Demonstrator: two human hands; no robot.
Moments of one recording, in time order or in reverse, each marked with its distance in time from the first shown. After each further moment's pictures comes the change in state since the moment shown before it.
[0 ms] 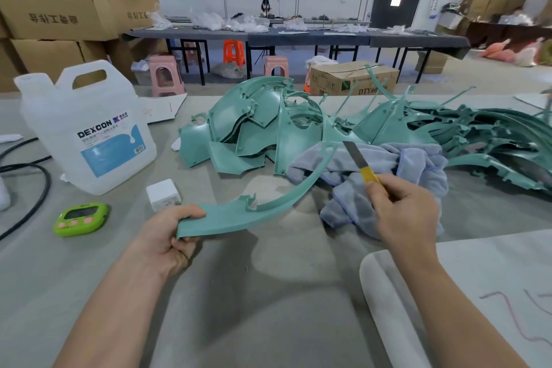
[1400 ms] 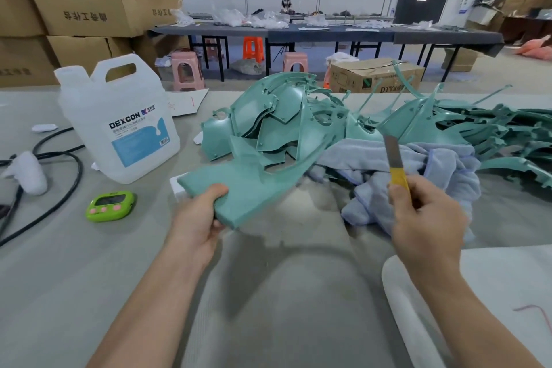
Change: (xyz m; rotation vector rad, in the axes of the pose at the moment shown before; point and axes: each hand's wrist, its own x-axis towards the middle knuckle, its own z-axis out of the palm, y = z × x) left_hand -0.005 -0.013 0.021 -0.080 0.205 0.411; right_hand -0.019 -0.019 0.005 -0.025 0.033 0.036
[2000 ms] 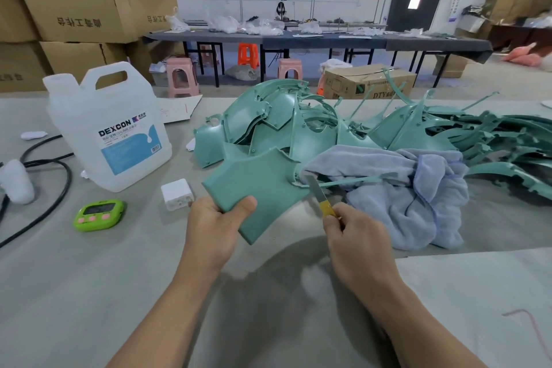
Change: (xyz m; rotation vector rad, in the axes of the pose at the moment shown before) left_hand -0.011 -0.023 0.012 0.352 -0.288 0.522; right_hand -0.029 -0.020 0.040 -0.257 -0.355 0.005
